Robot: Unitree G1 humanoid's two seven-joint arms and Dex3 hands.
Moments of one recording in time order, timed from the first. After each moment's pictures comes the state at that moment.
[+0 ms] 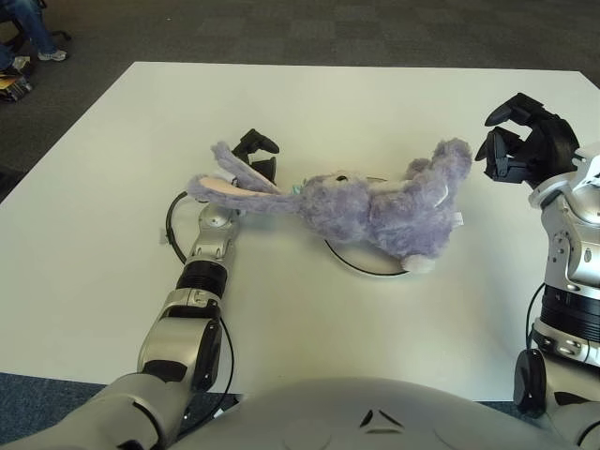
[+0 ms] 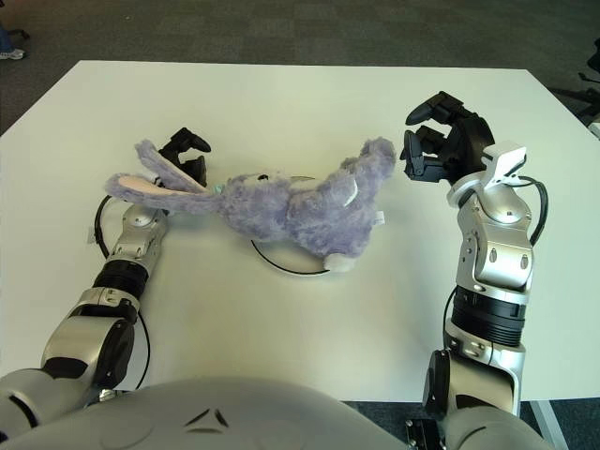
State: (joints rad) left arm -0.46 0.10 0.06 0.70 -0.03 -0.40 -0.14; right arm -0.28 -0.36 -0.38 -0.19 0.16 0.33 0.27
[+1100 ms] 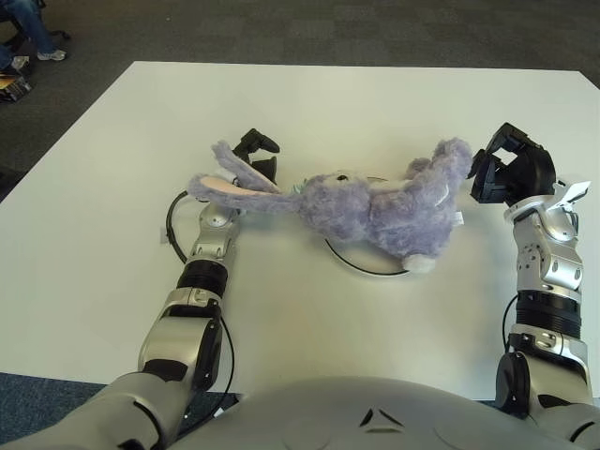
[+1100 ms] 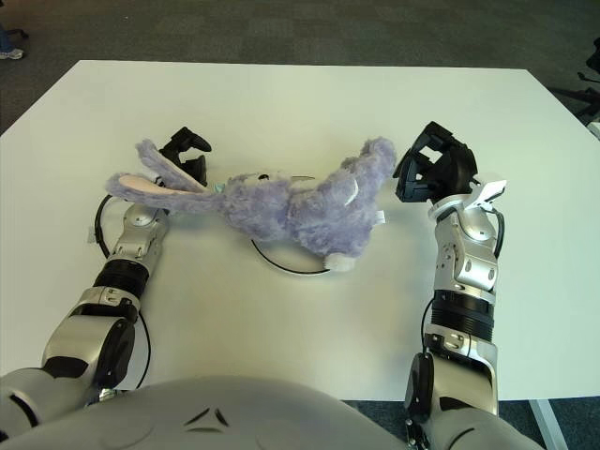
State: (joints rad) left arm -0.46 0.10 0.06 0.70 -0.03 -0.41 -0.13; right arm -0.27 -0.28 -0.40 0.14 0.29 0.09 0.24
